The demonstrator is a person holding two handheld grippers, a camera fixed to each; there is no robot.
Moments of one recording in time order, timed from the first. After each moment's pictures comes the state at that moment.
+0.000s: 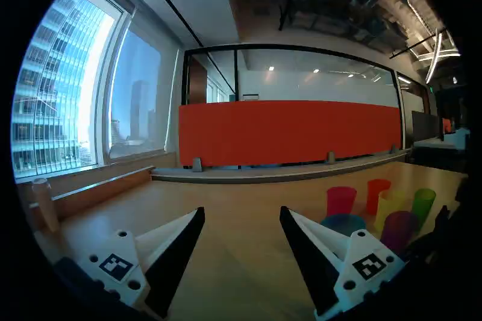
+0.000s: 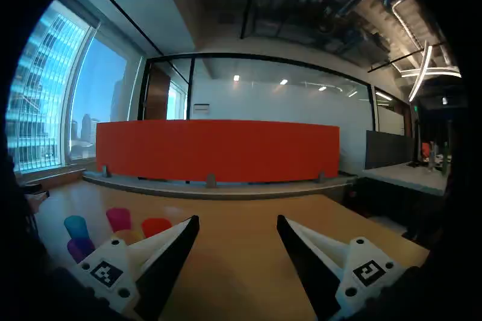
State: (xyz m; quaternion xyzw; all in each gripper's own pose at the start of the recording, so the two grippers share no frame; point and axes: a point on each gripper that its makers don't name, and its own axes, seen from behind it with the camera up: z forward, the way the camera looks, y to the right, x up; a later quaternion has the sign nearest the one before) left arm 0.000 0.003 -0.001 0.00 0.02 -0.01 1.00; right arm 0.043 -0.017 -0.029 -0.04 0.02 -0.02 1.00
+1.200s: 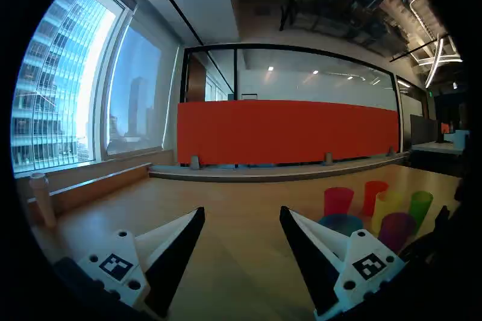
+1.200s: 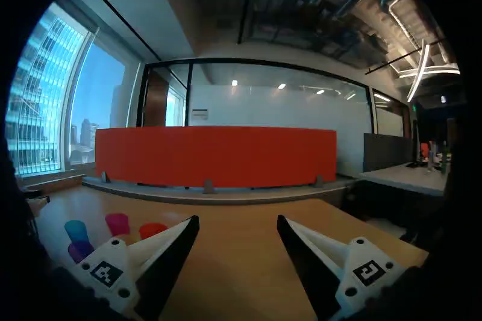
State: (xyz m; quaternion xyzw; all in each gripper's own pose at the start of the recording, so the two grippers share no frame) left arm -0.002 0.005 -0.003 -0.01 0.01 -0.02 1.00; right arm 0.054 -0.005 -0.036 -0.04 0.04 -0.01 1.00
